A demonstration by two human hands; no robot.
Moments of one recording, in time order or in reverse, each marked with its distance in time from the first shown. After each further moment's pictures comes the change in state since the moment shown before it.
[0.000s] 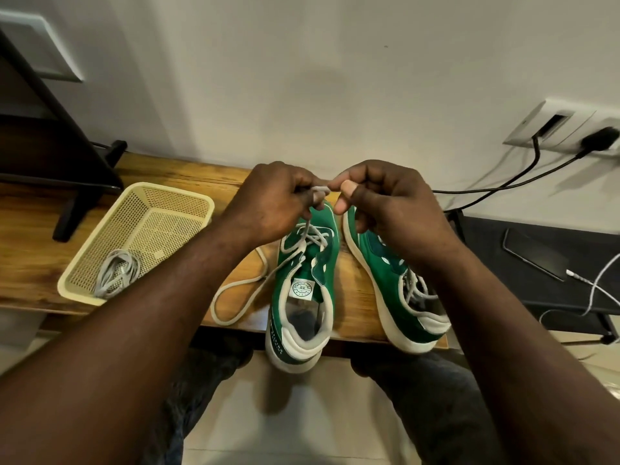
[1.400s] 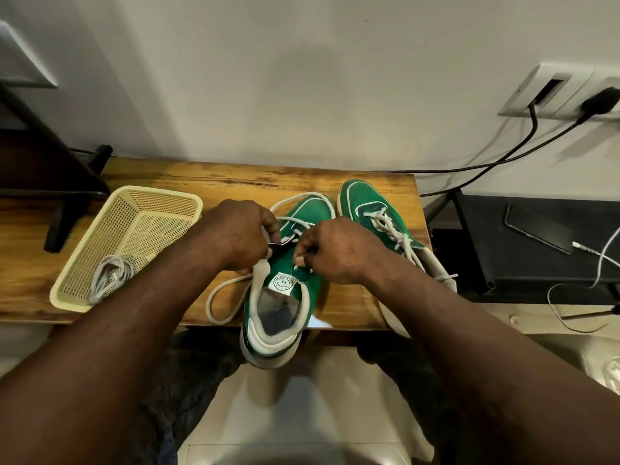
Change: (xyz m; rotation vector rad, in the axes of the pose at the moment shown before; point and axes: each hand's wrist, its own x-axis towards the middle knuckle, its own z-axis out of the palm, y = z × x) left_hand -0.017 -0.023 0.003 0.293 -0.309 -0.455; right_hand 0.010 0.058 0.052 -0.743 -0.393 0.128
